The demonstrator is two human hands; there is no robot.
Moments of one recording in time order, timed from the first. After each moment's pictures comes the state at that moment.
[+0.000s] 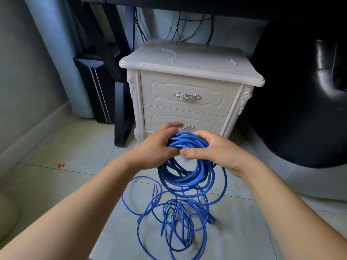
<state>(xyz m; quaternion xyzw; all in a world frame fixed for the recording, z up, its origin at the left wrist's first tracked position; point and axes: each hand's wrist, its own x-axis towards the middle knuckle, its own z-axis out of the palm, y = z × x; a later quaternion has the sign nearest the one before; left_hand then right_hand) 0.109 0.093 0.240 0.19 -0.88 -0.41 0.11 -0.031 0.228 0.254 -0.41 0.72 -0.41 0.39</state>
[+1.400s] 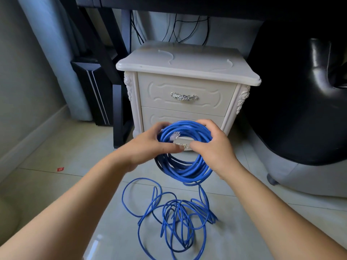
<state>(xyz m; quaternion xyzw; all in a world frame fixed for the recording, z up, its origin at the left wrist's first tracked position) 0.117 0.089 0.248 0.25 -0.74 -0.61 0.11 -0.011 0.220 0.244 -0.35 0.75 -0.53 0.17</state>
